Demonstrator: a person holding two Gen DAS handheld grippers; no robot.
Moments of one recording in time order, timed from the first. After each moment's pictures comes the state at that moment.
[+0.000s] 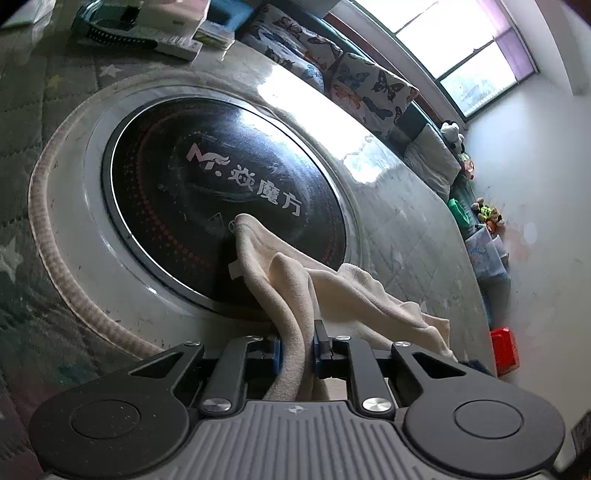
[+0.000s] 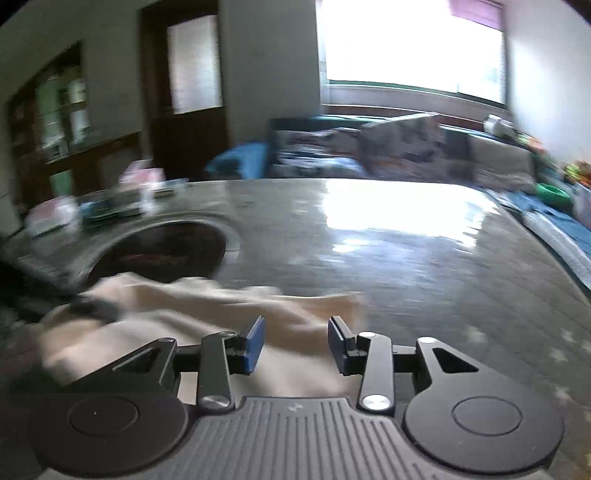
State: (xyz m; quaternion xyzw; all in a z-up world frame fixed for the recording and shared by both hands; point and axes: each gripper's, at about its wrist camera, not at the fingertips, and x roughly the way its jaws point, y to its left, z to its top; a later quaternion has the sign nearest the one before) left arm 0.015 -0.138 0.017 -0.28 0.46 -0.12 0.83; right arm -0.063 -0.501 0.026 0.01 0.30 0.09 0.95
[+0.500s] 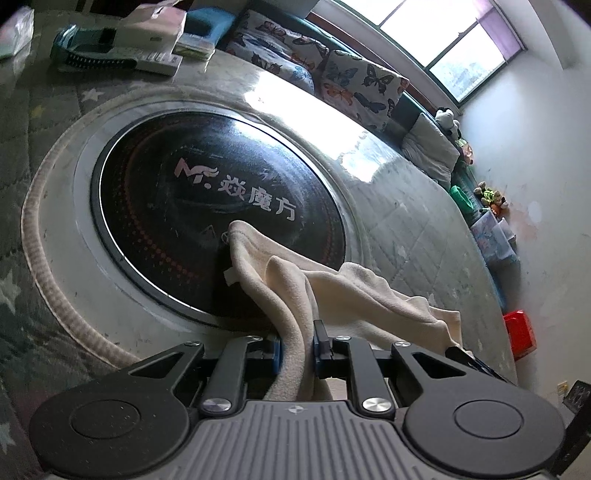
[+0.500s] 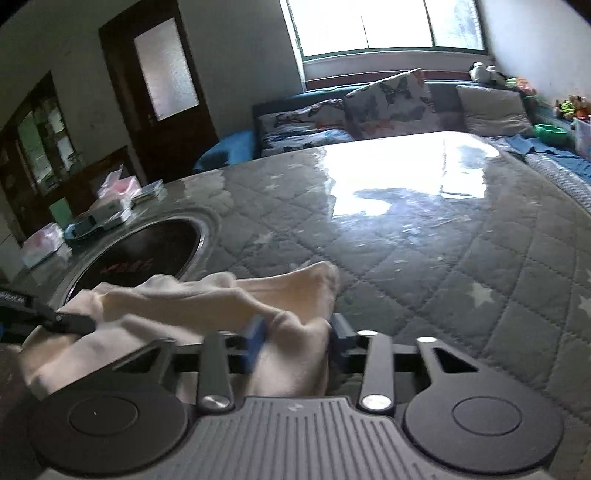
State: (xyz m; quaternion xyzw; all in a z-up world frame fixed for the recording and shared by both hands) left arm 0.019 -0.150 0.019 -0.24 0.45 -0.13 0.85; right arm -0.050 -0.536 -0.003 0.09 0.33 0.10 0.93
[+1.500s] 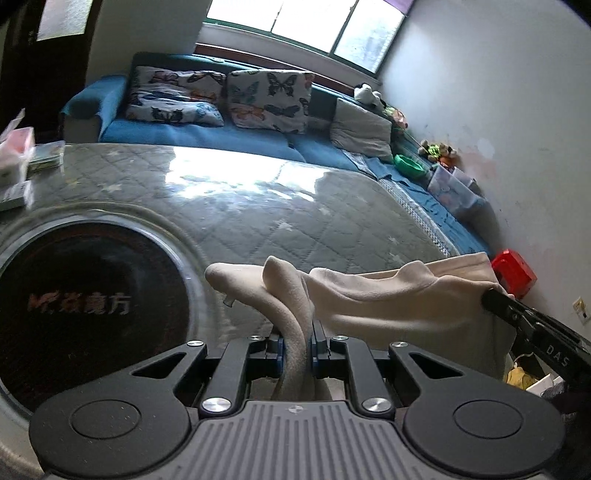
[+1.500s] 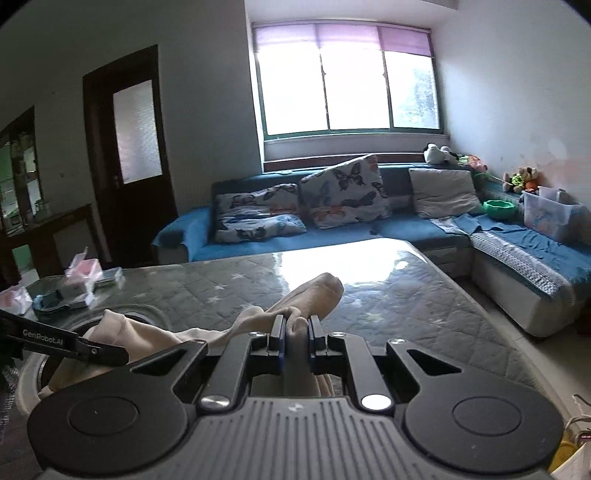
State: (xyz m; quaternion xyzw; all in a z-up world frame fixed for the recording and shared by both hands) left arm 0.045 -0.288 0.077 -0.09 0.39 -0.22 0.89; right arm -0.073 -0.581 0.082 0.06 0.21 0.01 0.98
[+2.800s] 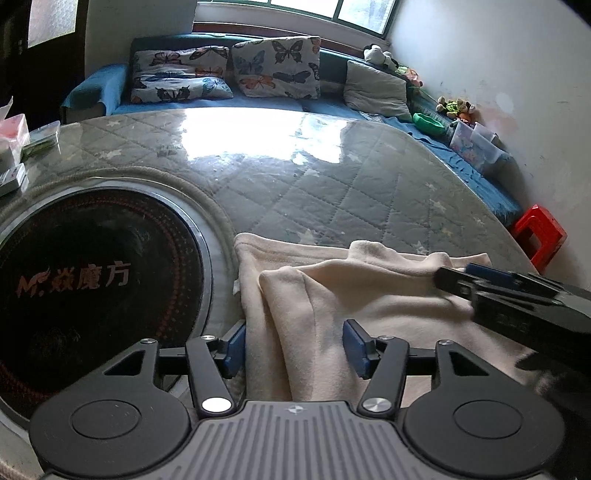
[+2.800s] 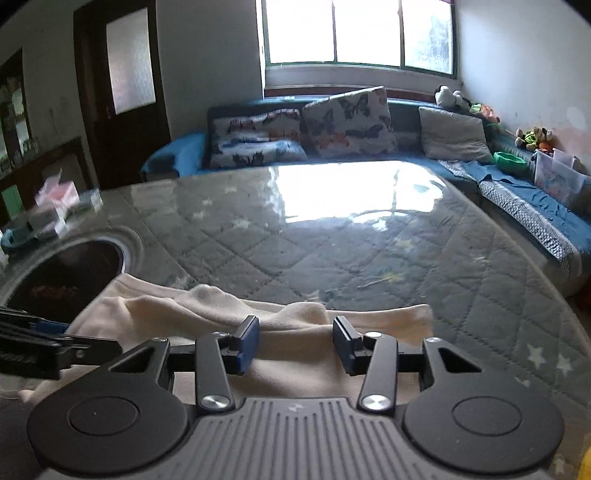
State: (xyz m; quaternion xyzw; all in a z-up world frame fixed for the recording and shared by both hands) left arm 0.055 -0.298 0.028 -0.03 0.43 -0.20 0.88; right arm 0.009 -0.542 0.009 0.02 0.33 0.01 0.94
